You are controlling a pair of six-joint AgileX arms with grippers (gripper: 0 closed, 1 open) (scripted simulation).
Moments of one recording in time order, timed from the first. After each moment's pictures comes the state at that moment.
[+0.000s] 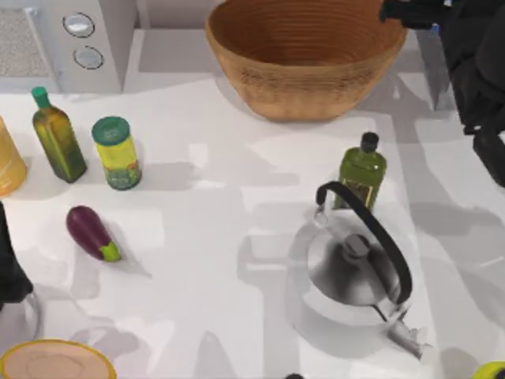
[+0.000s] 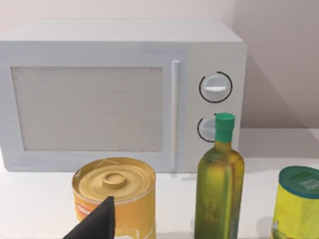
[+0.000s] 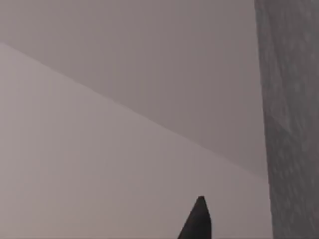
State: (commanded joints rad) left arm 0.00 0.00 0.00 0.00 0.00 0.00; right arm 0.34 1.81 0.93 1.03 0.35 0.11
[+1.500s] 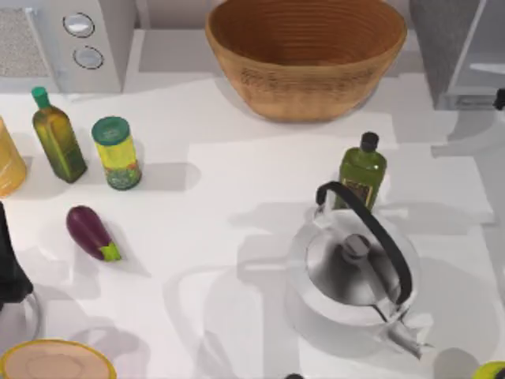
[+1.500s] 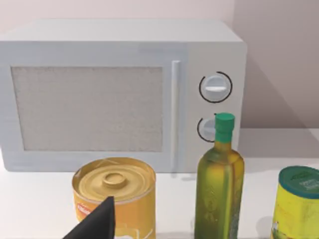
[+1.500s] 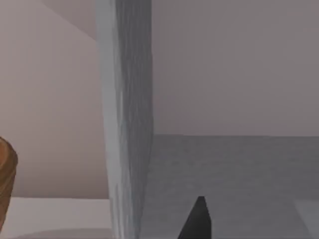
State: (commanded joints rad) left arm 0.00 0.00 0.00 0.00 0.00 0.00; right arm -0.04 1.76 0.61 1.15 -0.05 0.02
